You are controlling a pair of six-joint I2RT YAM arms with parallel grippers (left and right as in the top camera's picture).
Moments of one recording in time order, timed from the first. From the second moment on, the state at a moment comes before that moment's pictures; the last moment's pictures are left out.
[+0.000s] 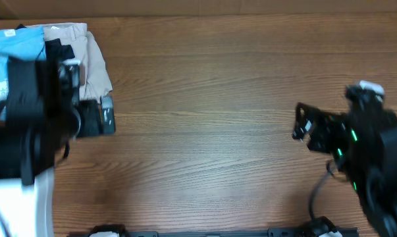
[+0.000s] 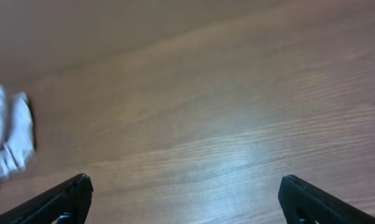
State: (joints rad) left arm 0.03 1.20 1.70 -1.45 0.00 -0.06; right arm 0.35 0.86 1.35 -1.12 0.24 0.50
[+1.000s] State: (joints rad) left arm 0.03 0.51 1.18 -1.44 -0.07 0.01; right arm 0.35 0.48 0.83 -0.96 0.35 0.51
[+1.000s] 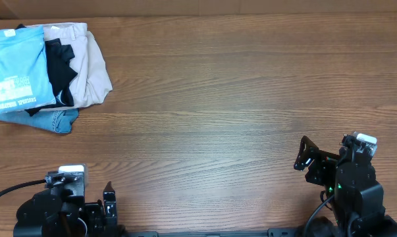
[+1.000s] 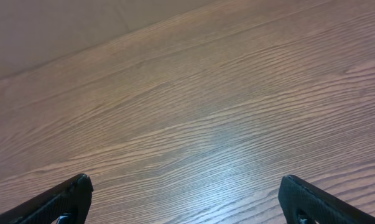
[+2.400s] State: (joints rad) left arm 0.03 0.51 1.18 -1.45 -0.07 0.01; right arm -0.04 0.01 0.02 -0.02 -0.12 -0.01
